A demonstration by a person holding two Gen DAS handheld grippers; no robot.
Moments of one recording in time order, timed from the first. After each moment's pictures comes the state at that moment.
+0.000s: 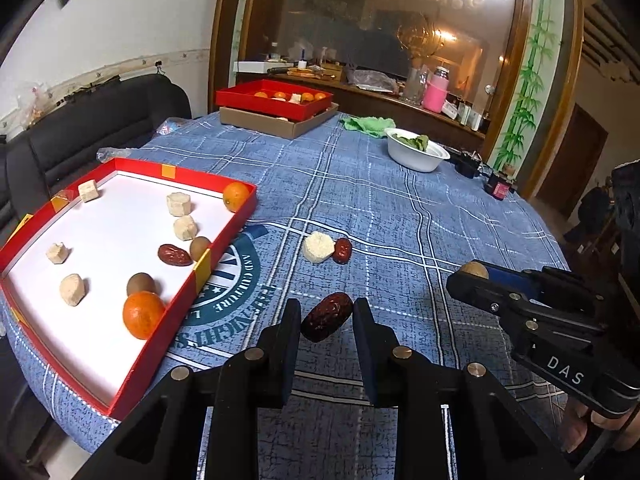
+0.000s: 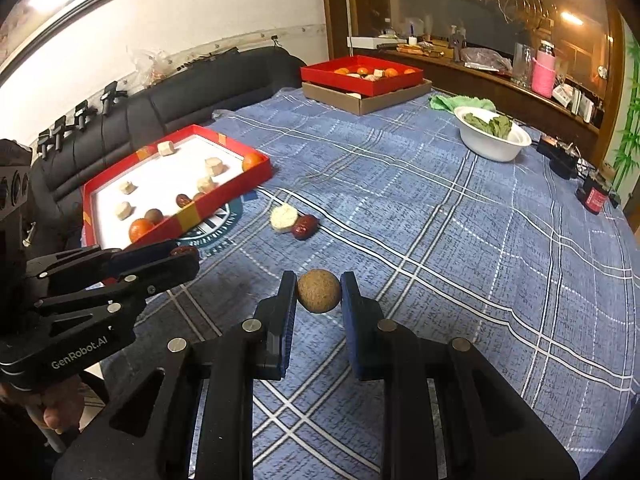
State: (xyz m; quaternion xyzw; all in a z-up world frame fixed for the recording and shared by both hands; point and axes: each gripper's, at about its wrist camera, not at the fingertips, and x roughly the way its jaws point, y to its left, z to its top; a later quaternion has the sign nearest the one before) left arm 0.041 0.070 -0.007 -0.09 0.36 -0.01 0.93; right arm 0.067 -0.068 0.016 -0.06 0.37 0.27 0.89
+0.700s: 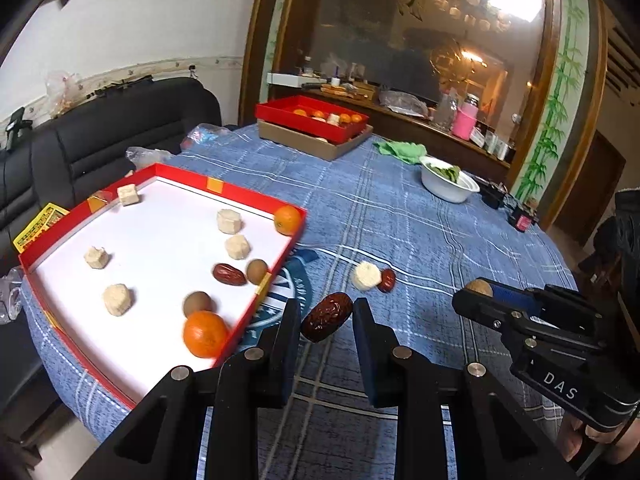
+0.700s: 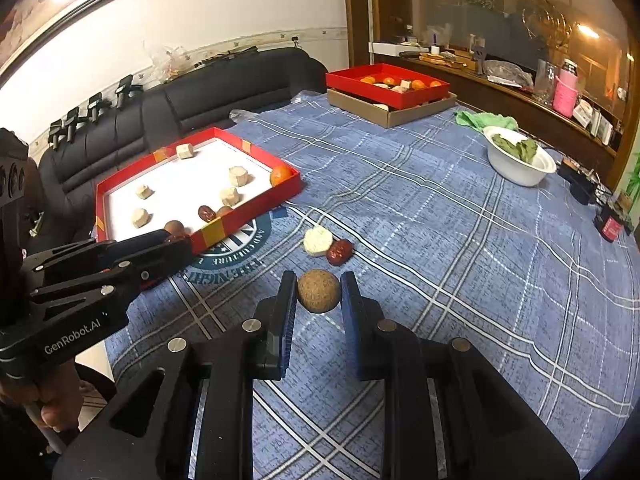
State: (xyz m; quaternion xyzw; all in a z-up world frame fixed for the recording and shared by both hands) left arm 0.036 0.110 0.009 -0.11 0.33 0.04 0.94; right arm 0.073 -0.034 0.026 -0.08 0.36 0.30 0.88
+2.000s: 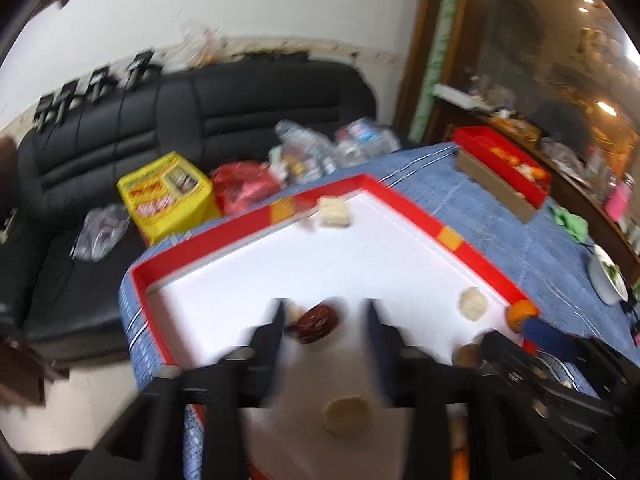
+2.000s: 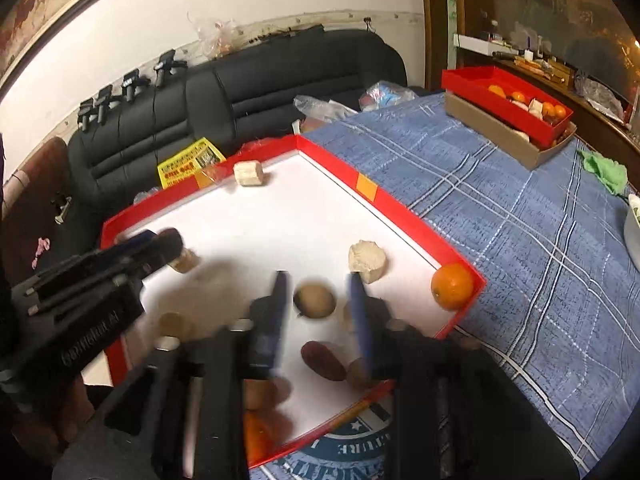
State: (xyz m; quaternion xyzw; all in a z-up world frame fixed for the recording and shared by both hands) left arm 0.073 0.290 -0.011 -0.19 0.34 0.28 0.87; right arm 0.143 0.160 0.007 -0.10 0.38 0.38 0.84
